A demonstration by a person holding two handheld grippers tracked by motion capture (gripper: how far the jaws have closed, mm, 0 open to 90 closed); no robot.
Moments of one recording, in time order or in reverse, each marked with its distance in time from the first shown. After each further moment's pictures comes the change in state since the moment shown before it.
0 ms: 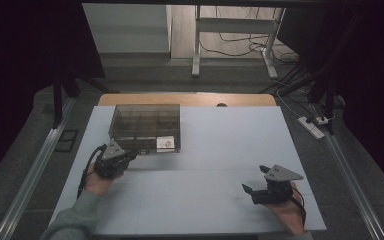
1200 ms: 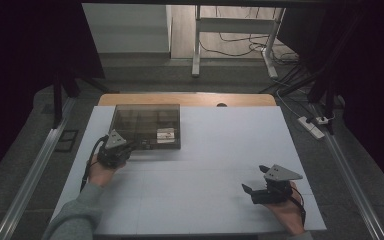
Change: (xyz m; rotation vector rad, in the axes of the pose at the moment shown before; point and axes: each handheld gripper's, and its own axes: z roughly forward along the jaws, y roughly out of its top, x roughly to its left) left arm 0.020 0.013 0.021 -0.015 0.034 -0.025; right arm 0.000 0.000 0.002 0.001 0.007 0.001
